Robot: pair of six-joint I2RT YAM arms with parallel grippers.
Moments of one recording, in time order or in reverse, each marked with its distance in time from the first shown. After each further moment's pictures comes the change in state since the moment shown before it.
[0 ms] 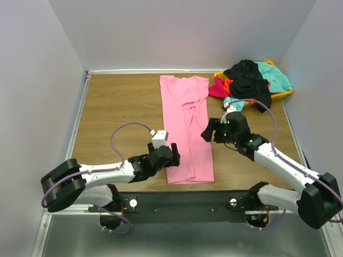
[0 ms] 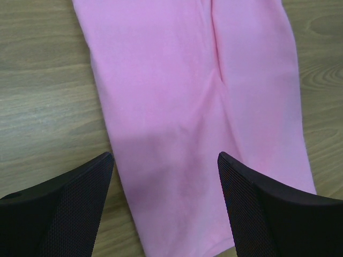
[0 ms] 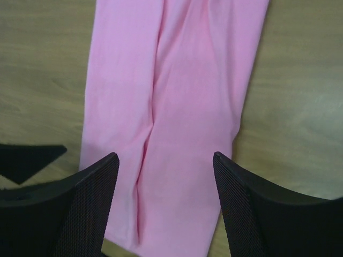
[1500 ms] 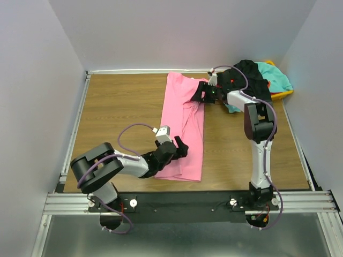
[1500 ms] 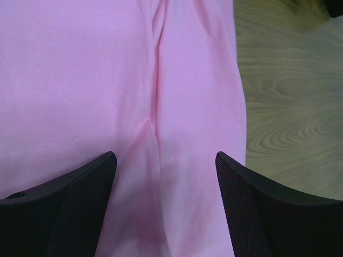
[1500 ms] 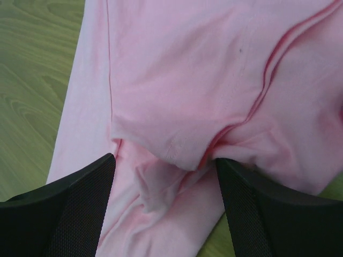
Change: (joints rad) left arm 0.098 0.349 -0.015 0.517 0.051 -0.100; right arm -0.295 1.151 0.940 0.096 -0.480 -0.161
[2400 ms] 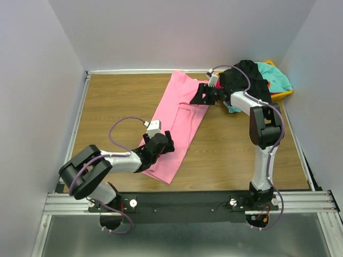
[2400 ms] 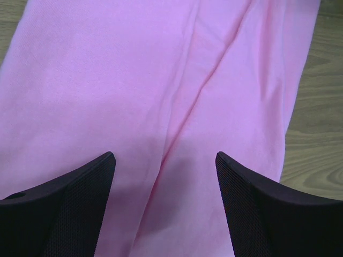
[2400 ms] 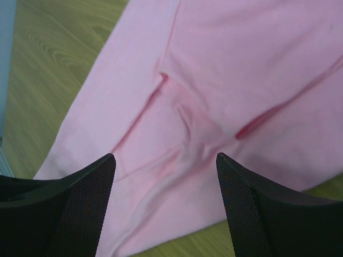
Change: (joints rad) left arm 0.145 -0.105 0.008 -0.209 -0.030 0.193; right arm 0.012 -0.128 -0.064 -0.058 -0.149 -0.056
